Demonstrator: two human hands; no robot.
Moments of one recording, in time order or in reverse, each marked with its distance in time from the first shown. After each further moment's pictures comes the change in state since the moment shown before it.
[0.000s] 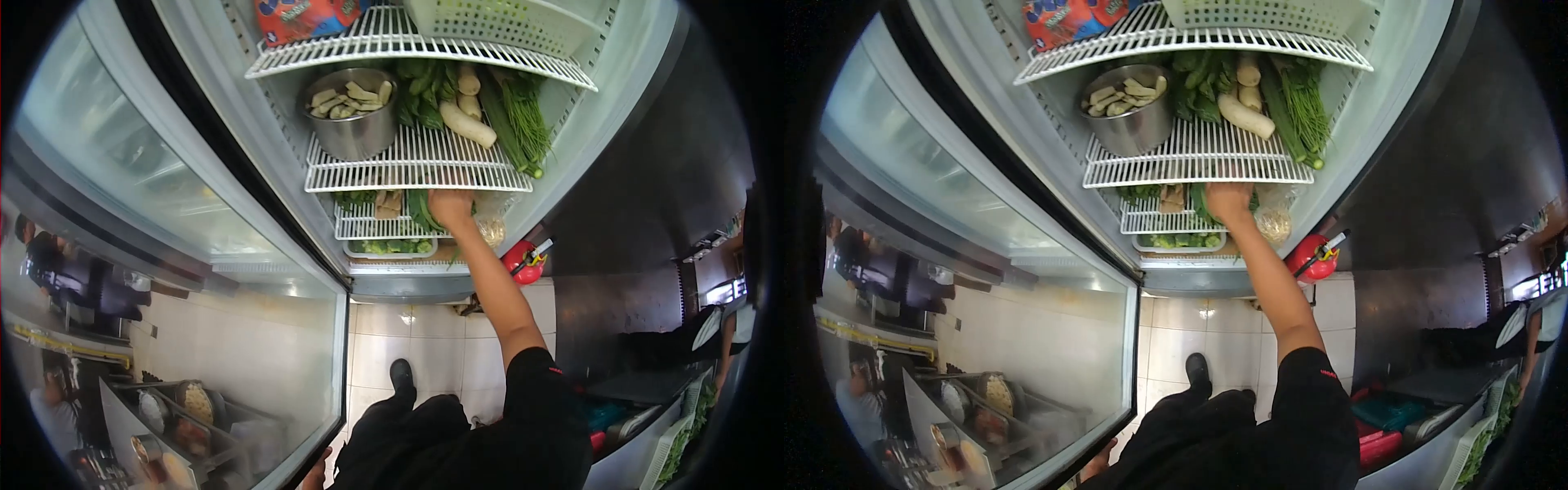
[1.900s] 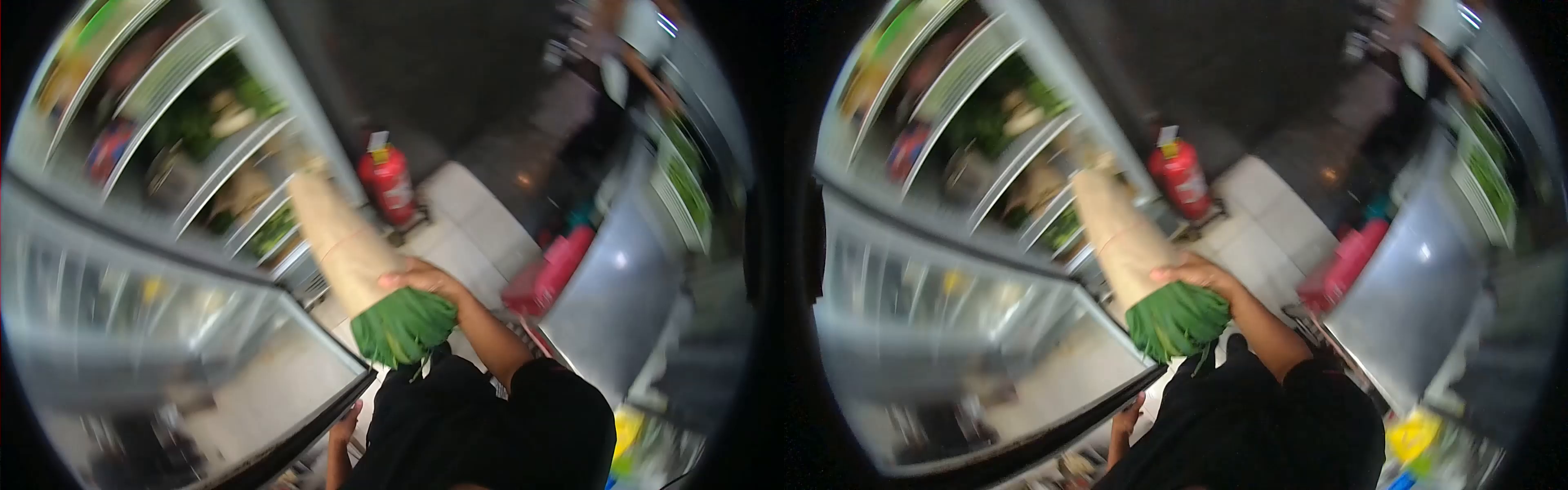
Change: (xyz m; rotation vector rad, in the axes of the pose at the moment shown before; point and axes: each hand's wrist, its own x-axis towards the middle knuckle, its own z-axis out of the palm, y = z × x) left_hand 0.062 -0.080 0.004 0.661 -0.583 0.404; right_hand -0.384 0.035 -0.317 2.007 -0.488 0.922
